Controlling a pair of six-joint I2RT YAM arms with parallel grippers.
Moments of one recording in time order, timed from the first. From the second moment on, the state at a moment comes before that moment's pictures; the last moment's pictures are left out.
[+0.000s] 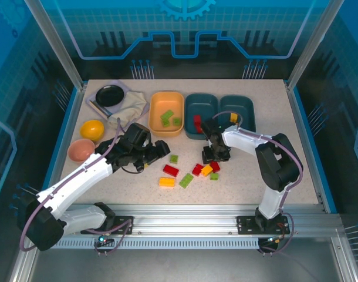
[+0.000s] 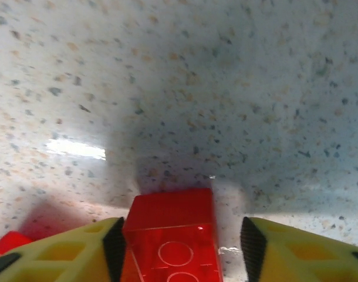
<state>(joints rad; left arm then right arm) -0.57 1.14 0.94 -0.75 0.16 -1.06 0.54 1.80 1.14 -0.85 -0.01 0.42</state>
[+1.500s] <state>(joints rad) -0.43 1.46 1.23 -0.55 0.33 -1.00 0.37 2.52 2.35 -1.08 0.12 0.46</state>
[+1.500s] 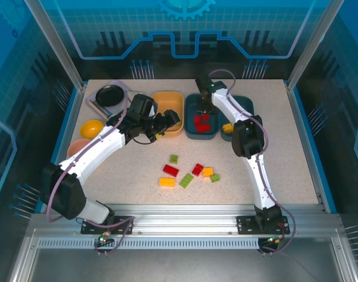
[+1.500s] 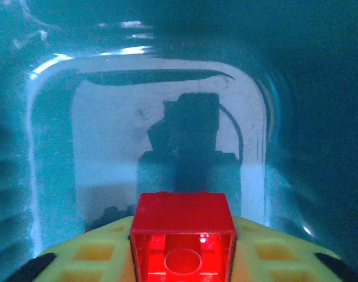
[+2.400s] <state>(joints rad) -0.43 1.07 0.93 -0.80 0.27 -0.98 0.82 1.55 1.31 -0.92 0.12 0.30</state>
